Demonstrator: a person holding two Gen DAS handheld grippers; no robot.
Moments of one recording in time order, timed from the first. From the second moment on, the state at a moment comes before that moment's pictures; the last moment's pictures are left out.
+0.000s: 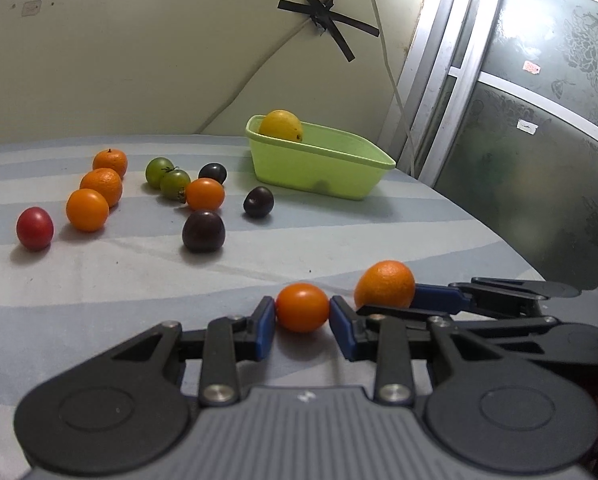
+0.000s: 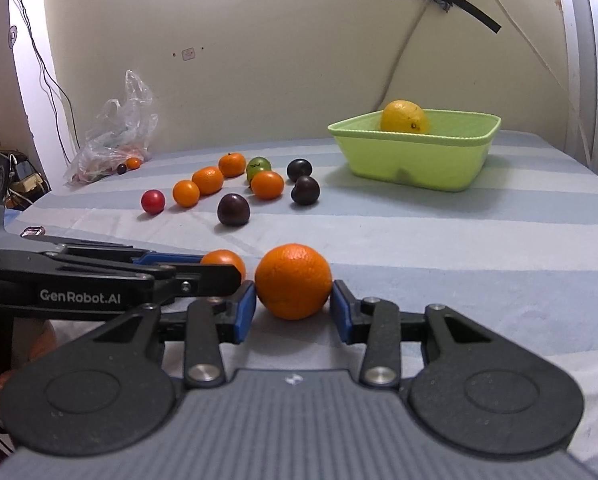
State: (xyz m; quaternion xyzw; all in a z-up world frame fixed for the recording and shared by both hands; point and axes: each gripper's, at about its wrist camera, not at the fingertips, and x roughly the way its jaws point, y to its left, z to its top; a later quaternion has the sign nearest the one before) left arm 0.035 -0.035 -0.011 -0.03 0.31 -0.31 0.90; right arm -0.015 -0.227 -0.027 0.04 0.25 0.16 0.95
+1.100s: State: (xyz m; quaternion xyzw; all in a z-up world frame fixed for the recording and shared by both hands) left arm 0.150 -0.113 0.038 -0.09 0.30 -0.36 0.88; right arm 0.047 -0.289 0.025 0.05 0.14 0.10 0.98
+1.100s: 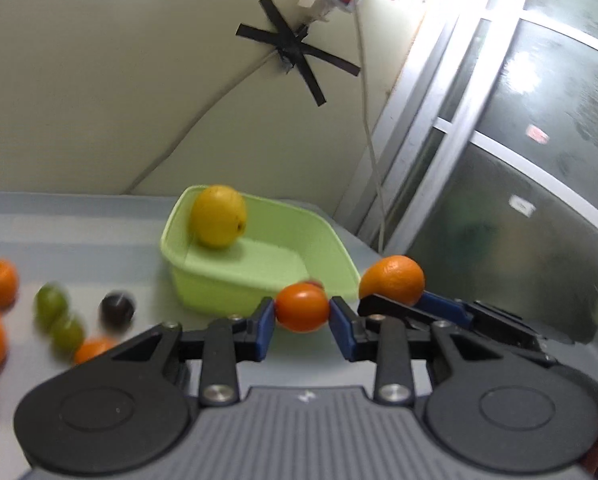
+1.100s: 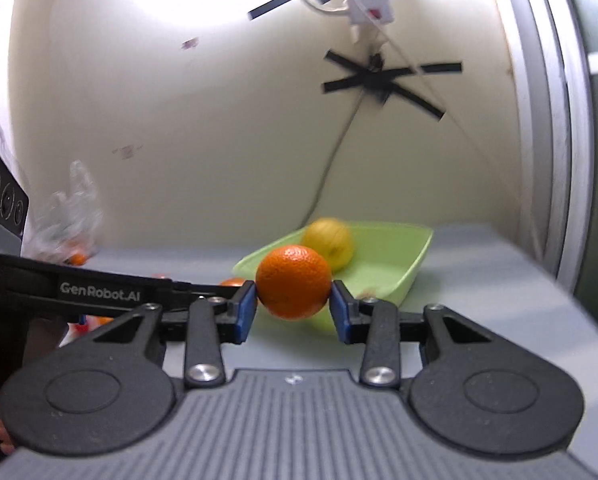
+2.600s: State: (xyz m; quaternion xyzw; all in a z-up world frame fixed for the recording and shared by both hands) left arm 0.014 0.014 -0.001 0.01 0.27 -0.14 0.95; right arm 0.046 -0.372 -0.005 0.21 0.15 -0.10 0.96
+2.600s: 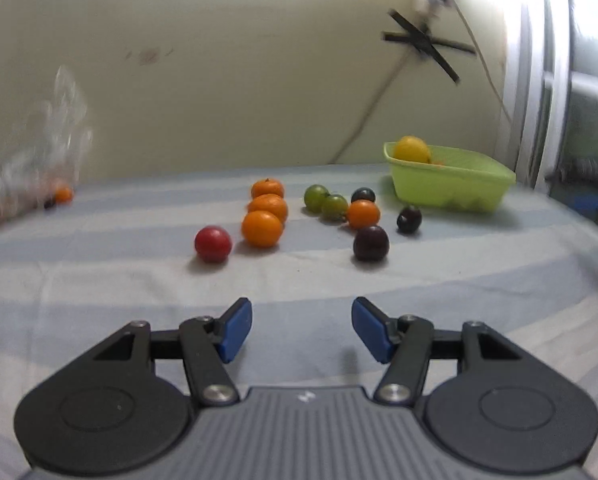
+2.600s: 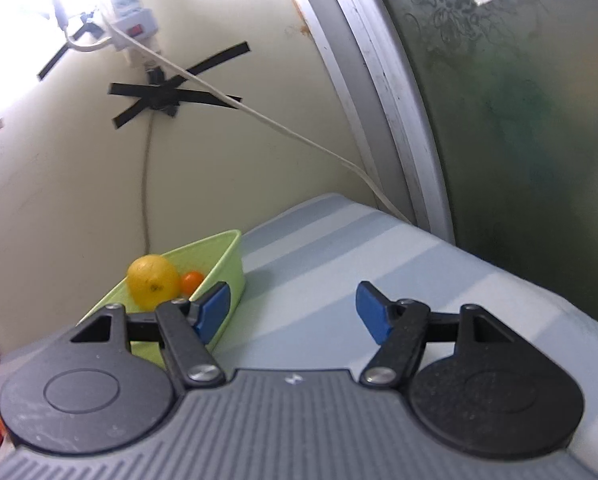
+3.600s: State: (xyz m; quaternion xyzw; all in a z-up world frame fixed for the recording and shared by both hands) left arm 0.112 0.059 -0.001 -0.01 0.29 -0.16 0.95; right arm 0.074 -0.141 -0.015 -0.03 0.26 0.17 0.95
